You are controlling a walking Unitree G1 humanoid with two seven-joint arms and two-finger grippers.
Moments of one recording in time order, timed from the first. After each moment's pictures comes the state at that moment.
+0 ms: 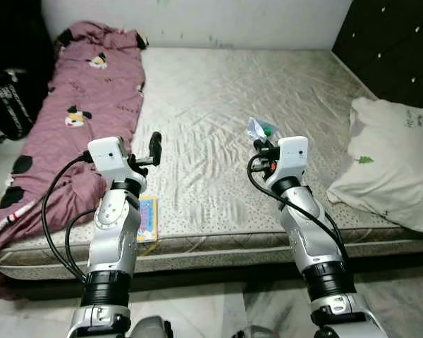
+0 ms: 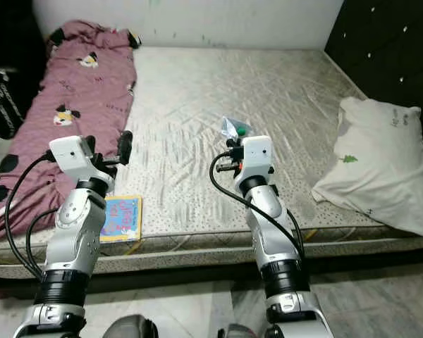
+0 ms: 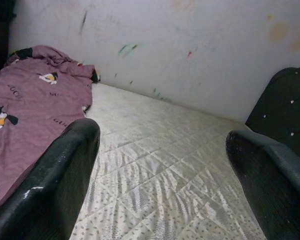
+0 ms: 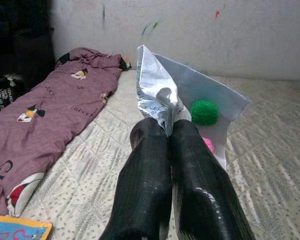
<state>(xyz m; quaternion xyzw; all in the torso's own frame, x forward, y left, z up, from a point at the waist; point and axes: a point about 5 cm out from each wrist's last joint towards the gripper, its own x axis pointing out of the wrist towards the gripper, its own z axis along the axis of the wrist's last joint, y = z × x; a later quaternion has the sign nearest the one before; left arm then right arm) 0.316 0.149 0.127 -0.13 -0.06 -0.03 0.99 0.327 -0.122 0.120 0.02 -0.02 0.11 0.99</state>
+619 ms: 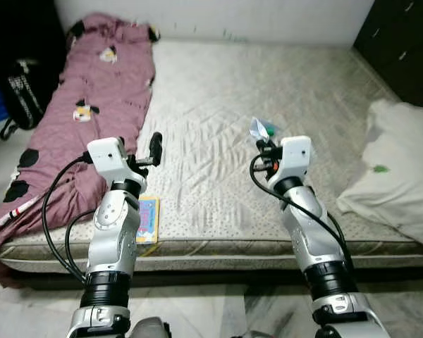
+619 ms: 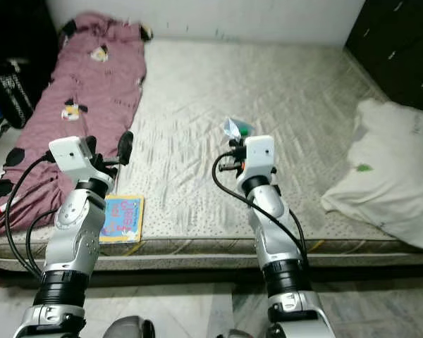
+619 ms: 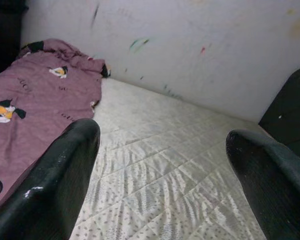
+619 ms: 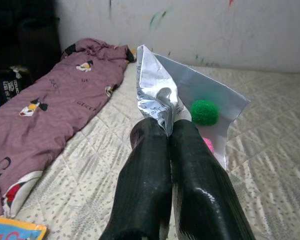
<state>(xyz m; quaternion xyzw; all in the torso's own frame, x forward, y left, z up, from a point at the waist) 0.315 0.149 0.127 -0.14 -0.06 -0.03 0.99 0.328 -0.126 0.121 0.02 -0.02 0.11 0.99</state>
